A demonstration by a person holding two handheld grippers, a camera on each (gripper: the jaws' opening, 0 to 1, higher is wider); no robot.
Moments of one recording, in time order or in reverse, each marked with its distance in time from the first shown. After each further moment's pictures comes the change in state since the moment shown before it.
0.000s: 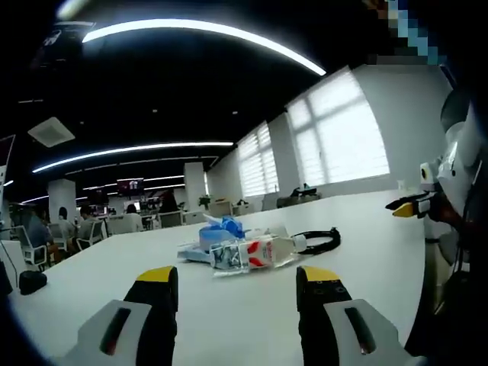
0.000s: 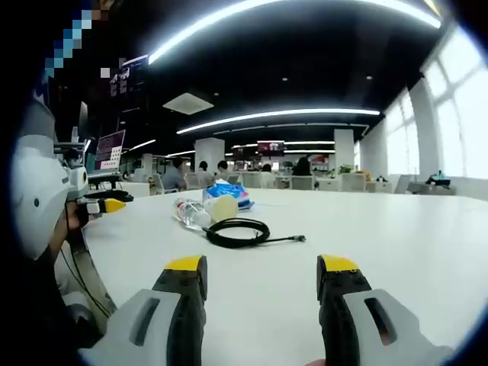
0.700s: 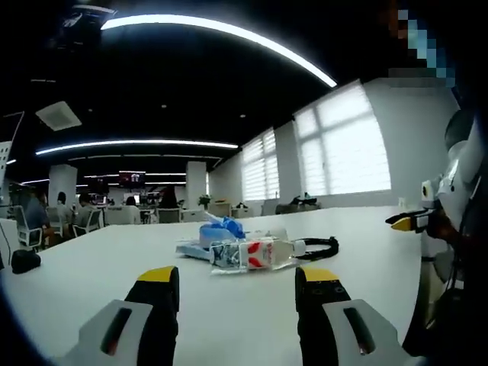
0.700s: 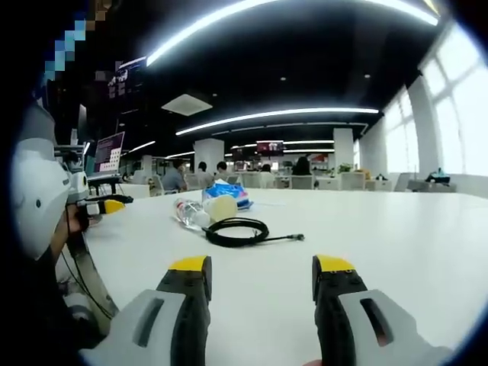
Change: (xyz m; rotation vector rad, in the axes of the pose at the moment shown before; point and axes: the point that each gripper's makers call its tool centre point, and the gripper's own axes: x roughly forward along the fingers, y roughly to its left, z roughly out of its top) left arm 0.000 0.006 -0.009 -0.085 0.000 0.011; right arm -0.001 -0.002 -0.002 0.007 0.004 0.002
